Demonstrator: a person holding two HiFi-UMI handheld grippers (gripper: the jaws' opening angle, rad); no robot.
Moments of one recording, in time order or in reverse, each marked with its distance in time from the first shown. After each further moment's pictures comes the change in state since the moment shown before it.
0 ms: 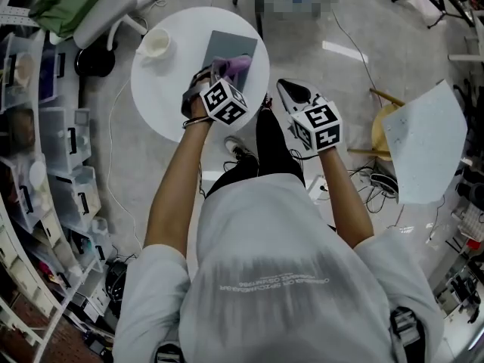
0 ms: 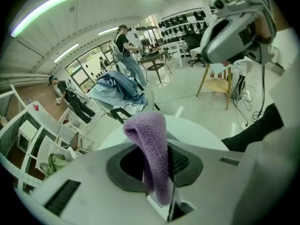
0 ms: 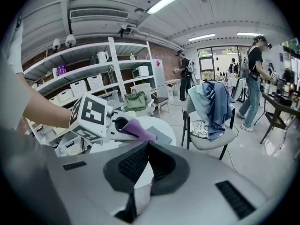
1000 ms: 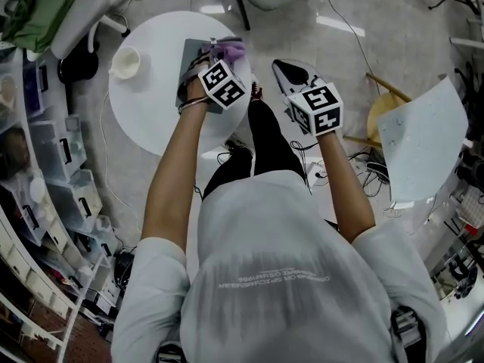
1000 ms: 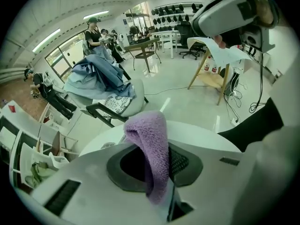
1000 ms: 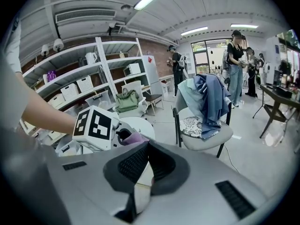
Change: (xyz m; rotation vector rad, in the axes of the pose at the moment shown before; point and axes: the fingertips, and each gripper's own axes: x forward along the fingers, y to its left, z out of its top) left arm 0.115 0.002 0.034 0.035 0.131 -0.186; right arm 0.044 -0.105 0.014 0.070 0.036 -0.007
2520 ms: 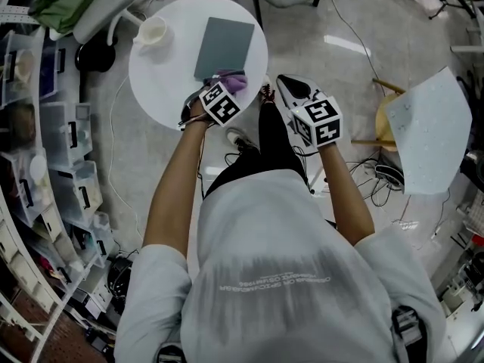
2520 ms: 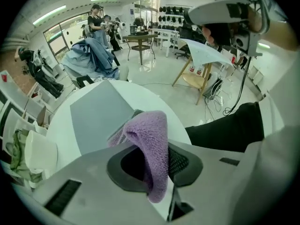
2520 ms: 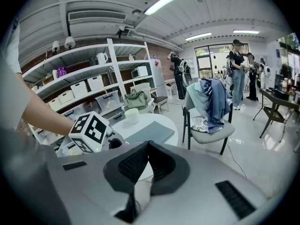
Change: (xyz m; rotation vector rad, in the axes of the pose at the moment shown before) left arm -0.071 -0.138 -0.111 -0.126 0.044 -0.194; right arm -0.062 0.113 -0.056 -0.039 -0.043 0.007
